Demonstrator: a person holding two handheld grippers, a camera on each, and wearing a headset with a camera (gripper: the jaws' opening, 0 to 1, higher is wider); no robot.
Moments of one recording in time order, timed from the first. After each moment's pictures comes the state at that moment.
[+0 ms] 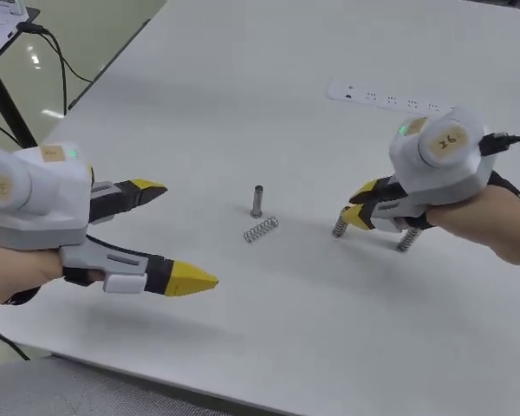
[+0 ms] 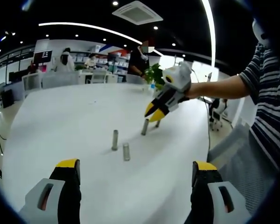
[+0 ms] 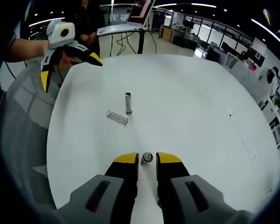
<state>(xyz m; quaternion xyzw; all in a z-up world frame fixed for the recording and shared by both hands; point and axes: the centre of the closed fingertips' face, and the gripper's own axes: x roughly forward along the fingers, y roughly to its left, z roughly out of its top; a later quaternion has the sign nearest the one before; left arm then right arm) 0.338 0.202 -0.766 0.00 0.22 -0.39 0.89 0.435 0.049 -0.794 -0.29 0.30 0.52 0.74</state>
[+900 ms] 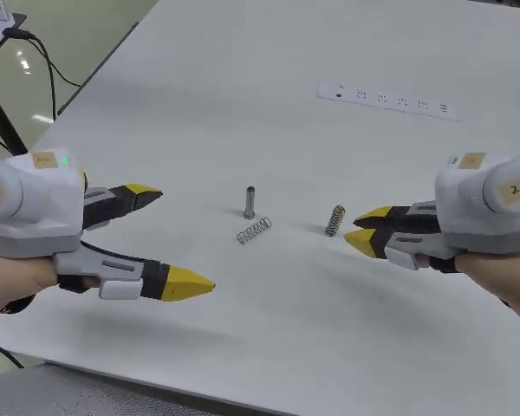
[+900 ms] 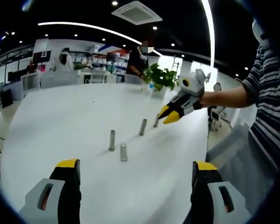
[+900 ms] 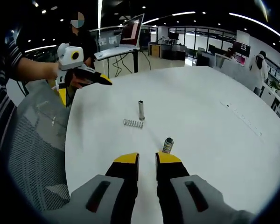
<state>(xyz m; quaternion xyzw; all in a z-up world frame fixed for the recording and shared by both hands) 0.335 0.195 -0.768 0.00 0.22 -0.40 0.89 0.389 0.029 -0.788 -0.18 0.28 0.52 0.79</state>
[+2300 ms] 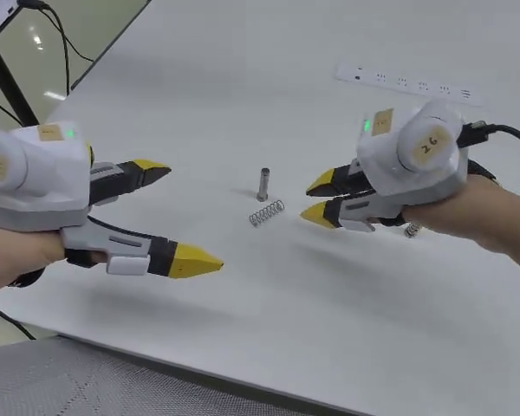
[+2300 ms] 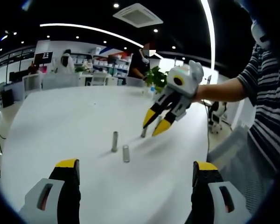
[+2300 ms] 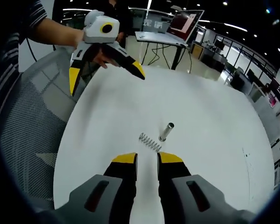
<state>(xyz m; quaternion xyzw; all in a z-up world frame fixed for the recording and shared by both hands) 0.338 0.199 -0.765 -0.01 0.21 -0.39 0.89 0.385 0.114 -0.792 -0.35 0.23 0.63 0.65</state>
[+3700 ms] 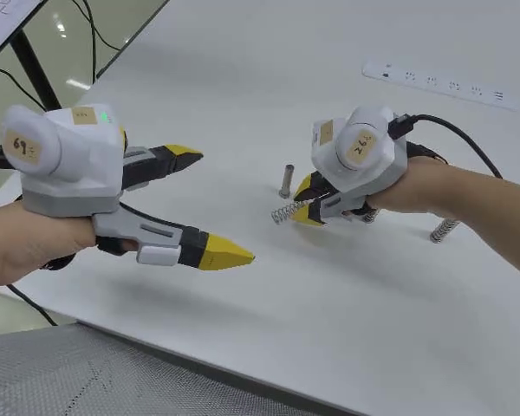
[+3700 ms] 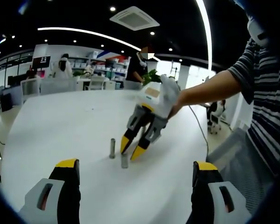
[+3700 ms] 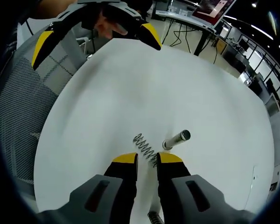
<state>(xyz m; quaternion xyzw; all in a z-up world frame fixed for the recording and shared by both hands) 0.341 0.195 -0.755 -0.01 0.19 -0.40 0.89 0.400 0.147 -0.848 -0.43 0.25 0.66 0.56</state>
